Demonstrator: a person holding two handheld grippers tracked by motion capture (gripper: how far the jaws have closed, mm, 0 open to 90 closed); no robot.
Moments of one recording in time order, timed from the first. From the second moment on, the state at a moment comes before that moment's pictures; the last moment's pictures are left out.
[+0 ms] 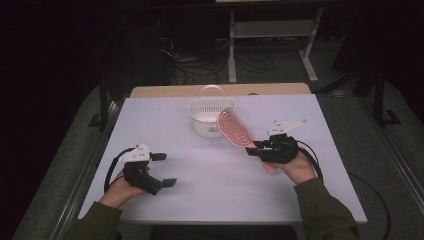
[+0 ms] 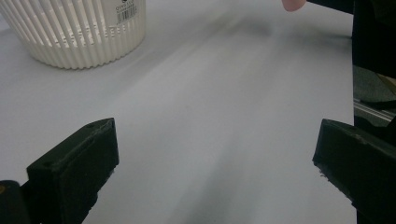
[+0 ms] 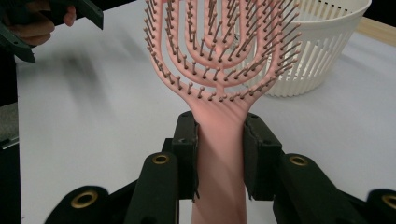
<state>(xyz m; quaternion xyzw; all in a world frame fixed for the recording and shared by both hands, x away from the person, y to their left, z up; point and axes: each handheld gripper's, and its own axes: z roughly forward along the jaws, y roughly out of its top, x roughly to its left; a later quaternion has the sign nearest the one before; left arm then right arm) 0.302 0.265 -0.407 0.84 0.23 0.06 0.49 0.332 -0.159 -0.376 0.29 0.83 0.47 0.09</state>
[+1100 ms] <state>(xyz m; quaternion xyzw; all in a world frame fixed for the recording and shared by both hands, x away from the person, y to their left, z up) 0.325 0.229 -0.379 0.84 0.21 0.06 0.50 0.346 -0.136 -0.378 0.28 0.83 0.48 0.08</state>
